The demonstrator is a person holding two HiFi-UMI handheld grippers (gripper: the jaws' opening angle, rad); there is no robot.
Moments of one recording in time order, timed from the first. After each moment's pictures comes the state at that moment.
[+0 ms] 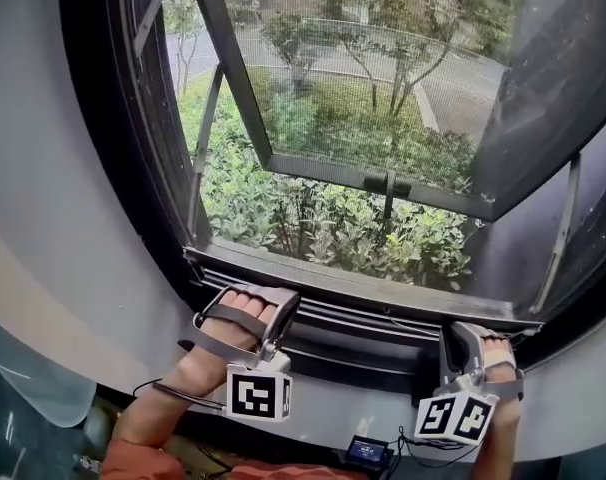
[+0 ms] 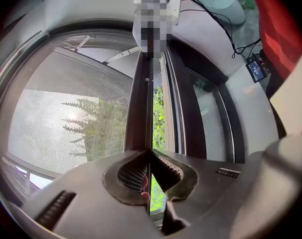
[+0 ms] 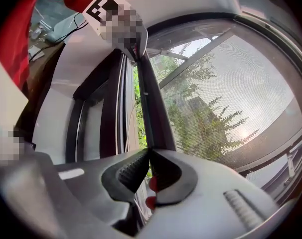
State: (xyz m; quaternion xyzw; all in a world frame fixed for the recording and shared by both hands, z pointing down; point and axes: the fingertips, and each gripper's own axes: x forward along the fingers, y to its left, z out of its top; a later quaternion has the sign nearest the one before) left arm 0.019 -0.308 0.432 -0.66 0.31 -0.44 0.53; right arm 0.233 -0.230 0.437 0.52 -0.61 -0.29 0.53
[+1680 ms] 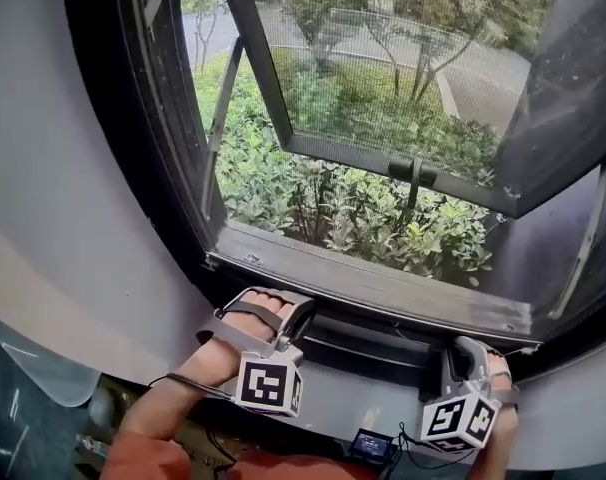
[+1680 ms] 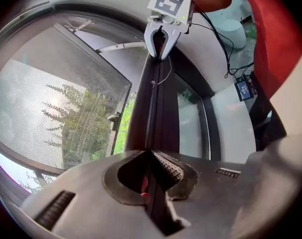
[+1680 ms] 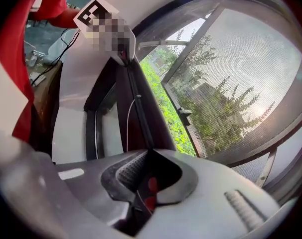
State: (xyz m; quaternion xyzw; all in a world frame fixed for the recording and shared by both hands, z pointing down) left arm 0.020 -0.302 0.496 -0.74 0.24 -0.47 0.43; right arm 0.234 -0.226 0.498 0.51 -0.67 -0.18 0.51
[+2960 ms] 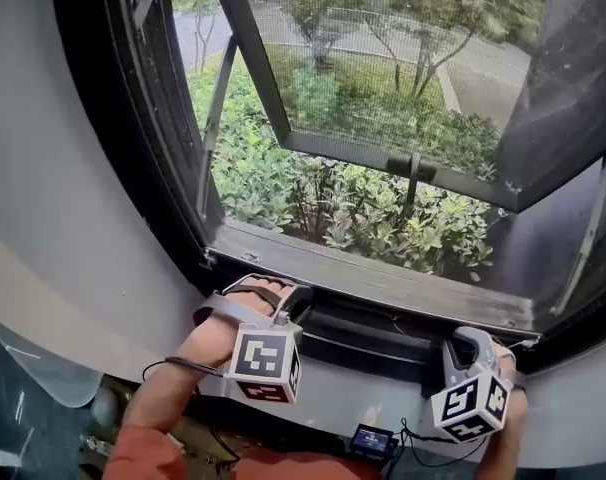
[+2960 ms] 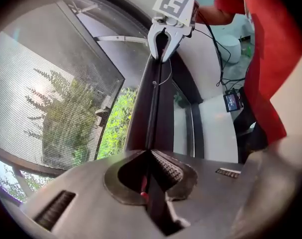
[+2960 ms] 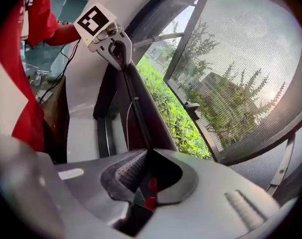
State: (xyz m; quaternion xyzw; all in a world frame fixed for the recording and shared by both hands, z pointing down) left arm 0.021 -0.311 0.500 -0.76 0.18 -0.51 0.36; right arm 0.235 -0.233 0.500 0.49 -0.71 -0.09 0.50
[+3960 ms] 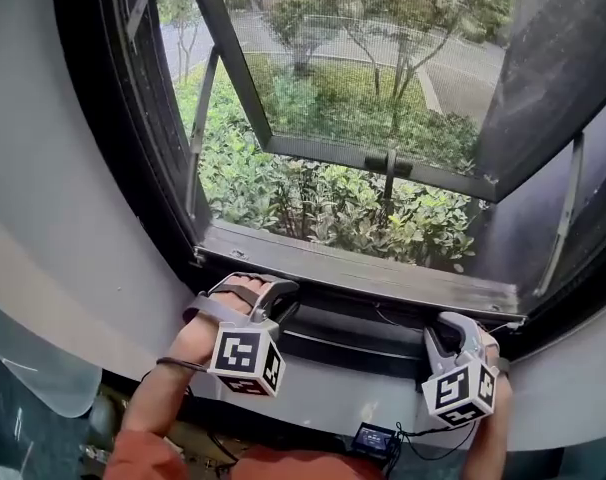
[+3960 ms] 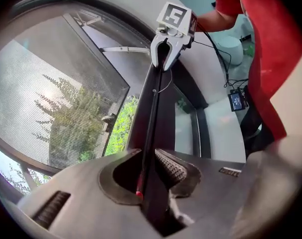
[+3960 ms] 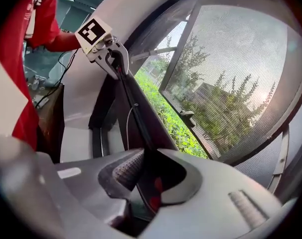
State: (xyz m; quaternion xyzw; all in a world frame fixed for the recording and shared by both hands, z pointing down) left arm 0.021 -0.301 0.495 -0.78 0.20 -0.45 0.37; right arm 0.233 -0.230 0.495 0.51 -0.74 -0.13 0.43
